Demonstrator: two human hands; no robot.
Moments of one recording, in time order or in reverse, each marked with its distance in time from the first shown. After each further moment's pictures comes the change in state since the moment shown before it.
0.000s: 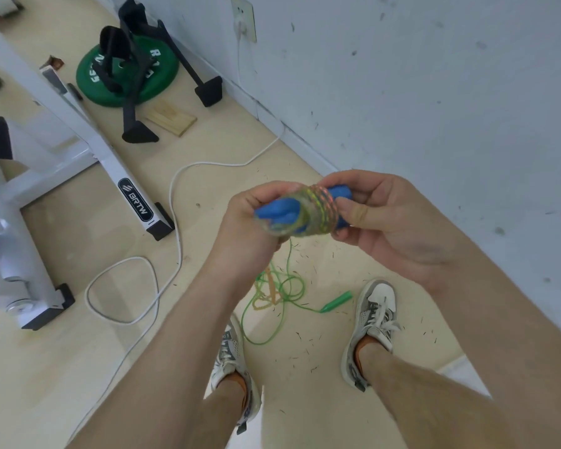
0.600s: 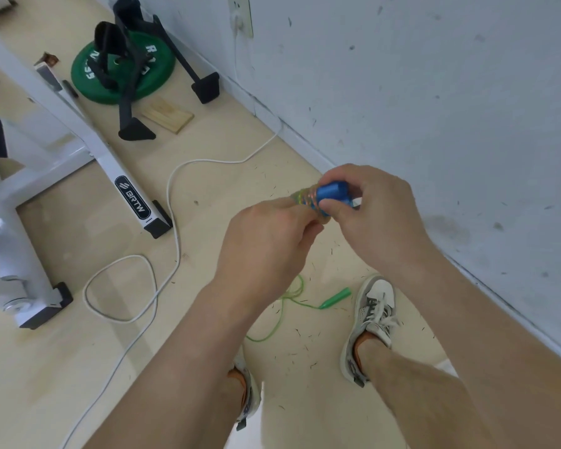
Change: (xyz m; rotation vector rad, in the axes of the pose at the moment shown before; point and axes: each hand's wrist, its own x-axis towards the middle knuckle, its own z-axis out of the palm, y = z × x) left_hand -0.001 -0.016 0.006 1.111 0.056 0.650; right_hand 0.009 0.016 0.012 -1.102 0.467 -0.234
